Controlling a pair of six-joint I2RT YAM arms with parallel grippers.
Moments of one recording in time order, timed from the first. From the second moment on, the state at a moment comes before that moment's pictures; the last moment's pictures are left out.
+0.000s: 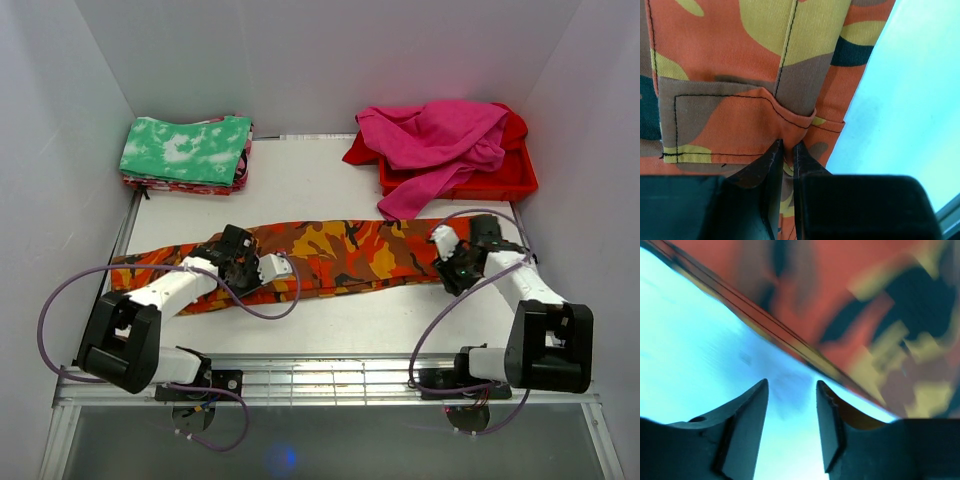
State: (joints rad) left arm -0.38 1.33 0.67 -0.56 0.22 0.85; right arm 0.09 1.28 0.65 -0.55 -0.21 -0.75
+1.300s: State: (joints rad) left arm -0.36 1.44 0.75 -0.53 0.24 0.82; right arm -0.63 1.73 1.11 -0.70 -0.55 -0.54
